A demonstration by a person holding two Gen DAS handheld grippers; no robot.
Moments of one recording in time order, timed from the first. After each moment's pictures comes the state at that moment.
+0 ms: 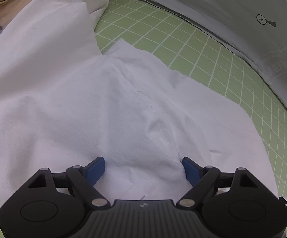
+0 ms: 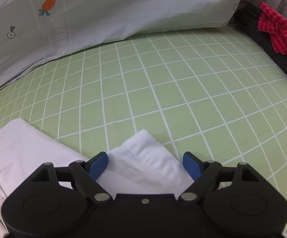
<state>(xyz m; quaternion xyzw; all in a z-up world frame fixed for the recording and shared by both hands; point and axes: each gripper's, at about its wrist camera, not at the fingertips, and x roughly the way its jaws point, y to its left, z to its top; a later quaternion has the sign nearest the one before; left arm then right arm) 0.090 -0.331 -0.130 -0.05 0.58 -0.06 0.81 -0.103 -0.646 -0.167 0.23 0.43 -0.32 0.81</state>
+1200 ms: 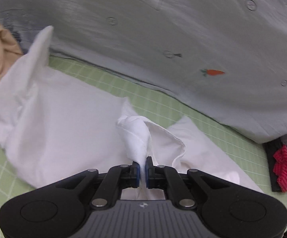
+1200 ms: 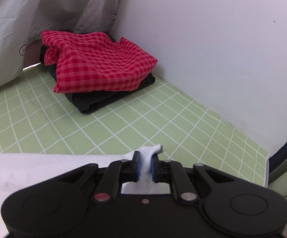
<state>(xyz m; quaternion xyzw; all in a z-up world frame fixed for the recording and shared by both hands) 0.047 -0.326 -0.033 -0.05 0.48 -0.20 0.85 -0.328 -0.805 -0.135 0.16 0.35 -0.64 0.66</state>
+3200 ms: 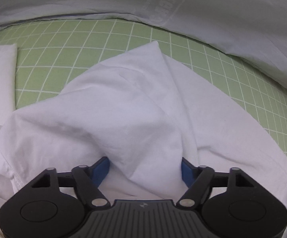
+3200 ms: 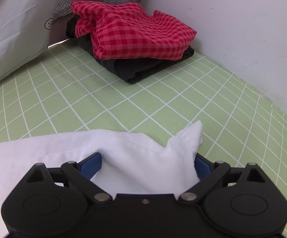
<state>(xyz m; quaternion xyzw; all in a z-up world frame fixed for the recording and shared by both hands) 0.045 -0.530 -0.154 0.09 0.57 -0.24 0.78 -0.285 -0.801 -0.174 0.24 0.37 -0.59 0.68</state>
